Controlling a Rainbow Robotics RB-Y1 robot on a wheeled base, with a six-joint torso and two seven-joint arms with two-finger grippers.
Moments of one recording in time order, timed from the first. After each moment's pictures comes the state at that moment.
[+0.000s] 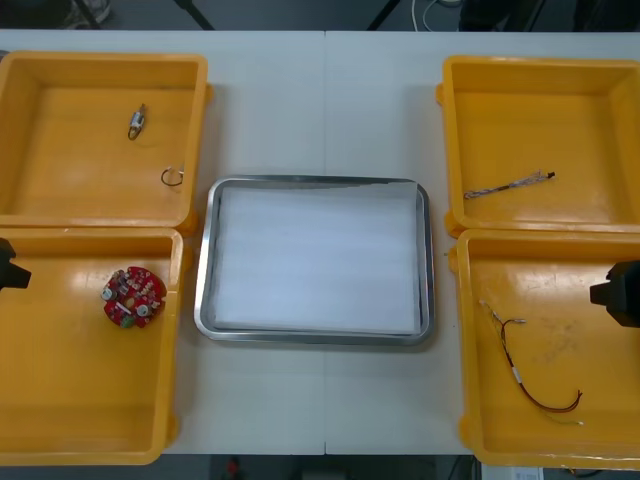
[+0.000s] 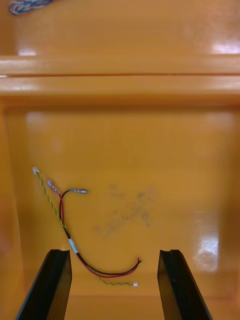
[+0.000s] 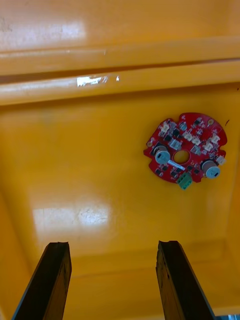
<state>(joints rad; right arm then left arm) -0.01 -0.54 -0.38 -2.44 -0.69 1.92 1.33 -0.08 0.89 0.34 -2.16 0.98 1.83 -1.34</state>
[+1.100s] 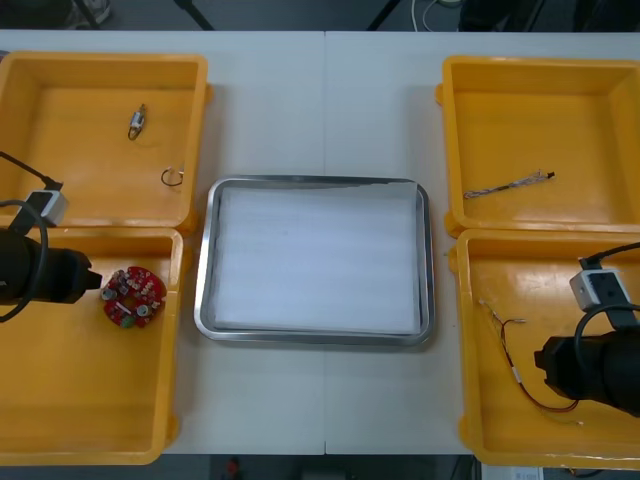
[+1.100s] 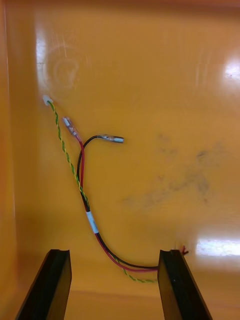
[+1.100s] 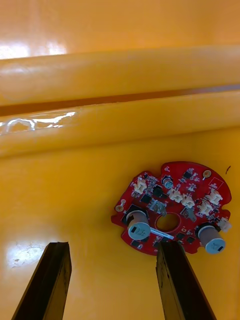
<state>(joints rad) 0.29 -0.53 -0.09 -2.45 -0.50 1.57 1.35 -0.04 0.89 0.06 -2.00 0.89 1.38 -1.34</state>
